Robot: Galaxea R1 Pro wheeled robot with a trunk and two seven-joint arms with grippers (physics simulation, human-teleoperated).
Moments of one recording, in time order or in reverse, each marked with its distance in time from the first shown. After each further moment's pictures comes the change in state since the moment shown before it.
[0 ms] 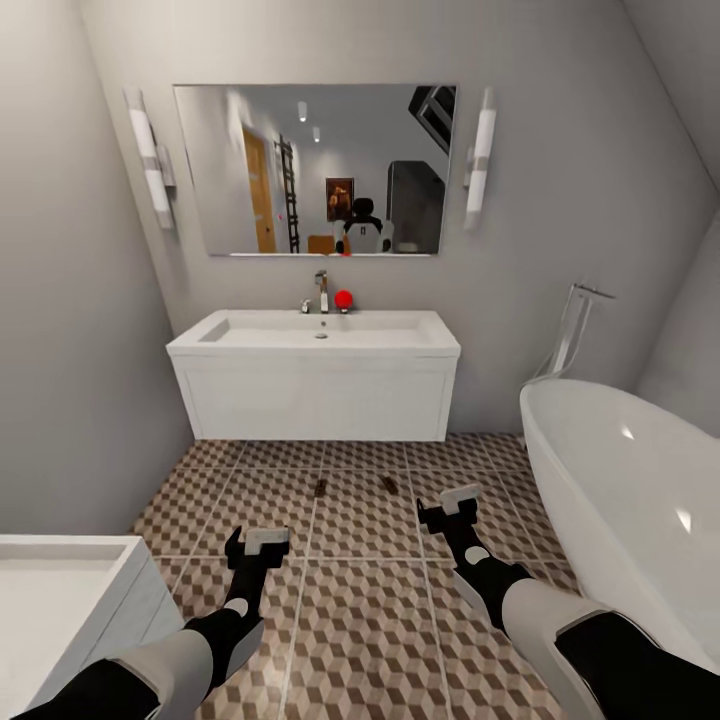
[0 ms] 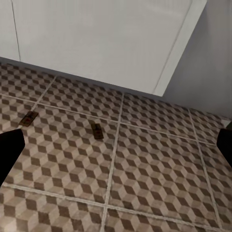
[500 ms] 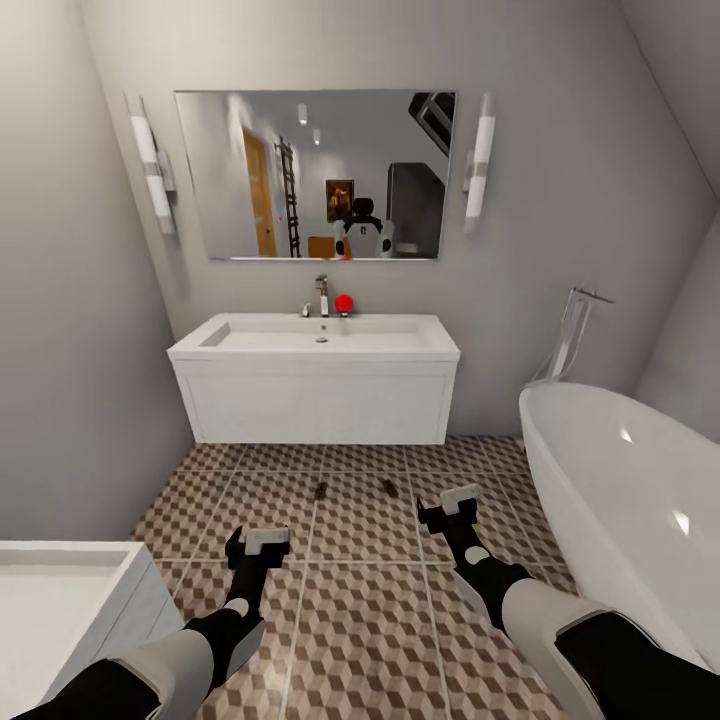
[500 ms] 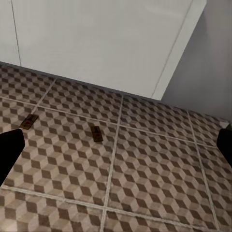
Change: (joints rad) left arm 0.000 -0.001 0.000 0.000 0.000 -0.001 0.000; right arm 0.000 0.000 0.000 0.000 0.000 0.000 0.000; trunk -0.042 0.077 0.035
